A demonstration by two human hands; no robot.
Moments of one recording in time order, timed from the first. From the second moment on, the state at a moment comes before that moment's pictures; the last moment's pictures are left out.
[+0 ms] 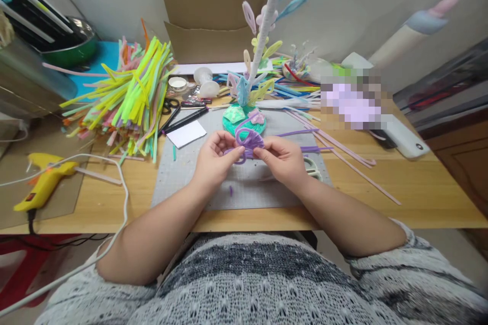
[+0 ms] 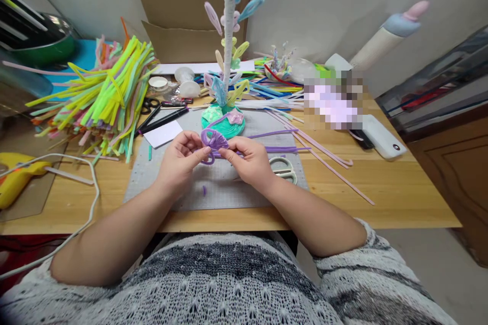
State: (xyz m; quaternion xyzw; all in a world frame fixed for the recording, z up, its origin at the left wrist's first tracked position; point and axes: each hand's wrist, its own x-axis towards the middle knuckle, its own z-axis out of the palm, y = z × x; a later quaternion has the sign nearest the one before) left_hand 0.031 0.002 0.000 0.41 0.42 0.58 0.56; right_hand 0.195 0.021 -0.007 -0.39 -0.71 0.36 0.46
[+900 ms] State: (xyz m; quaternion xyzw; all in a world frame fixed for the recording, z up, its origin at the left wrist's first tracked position) left_hand 0.022 0.002 0.001 0.48 0.41 0.51 0.59; right_hand 0.200 0.027 -0.003 -0.26 -0.72 0.54 0.35
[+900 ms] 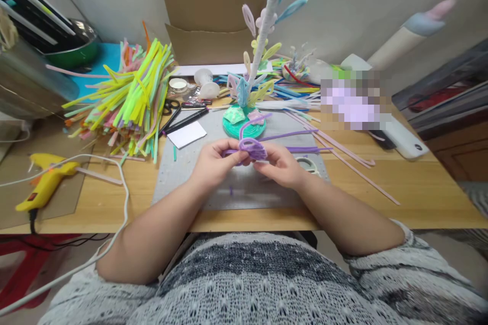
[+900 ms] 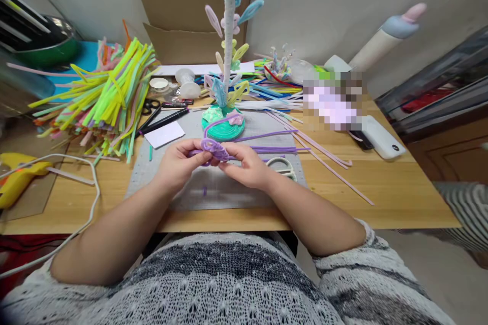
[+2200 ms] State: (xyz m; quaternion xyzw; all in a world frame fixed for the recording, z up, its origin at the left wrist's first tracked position) left_hand 0.025 0.002 -0.003 0.42 0.43 0.47 0.64; right_hand 0.196 0.012 -0.001 -0.32 -0.79 0.16 0.49
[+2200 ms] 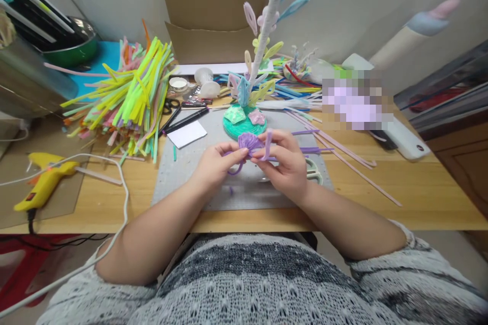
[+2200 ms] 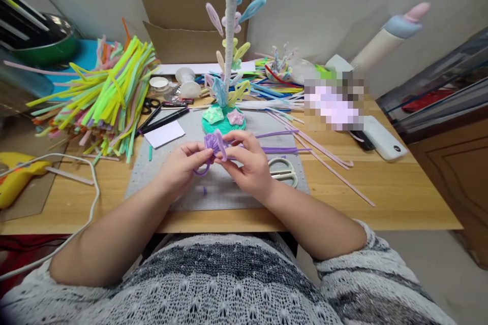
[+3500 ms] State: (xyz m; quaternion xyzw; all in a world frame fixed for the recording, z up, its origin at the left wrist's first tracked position) left_hand 0.026 0.003 -0.002 0.33 0.39 0.39 0.77; right_hand 0.196 0.027 0.003 -0.35 -0.62 0.46 0.52
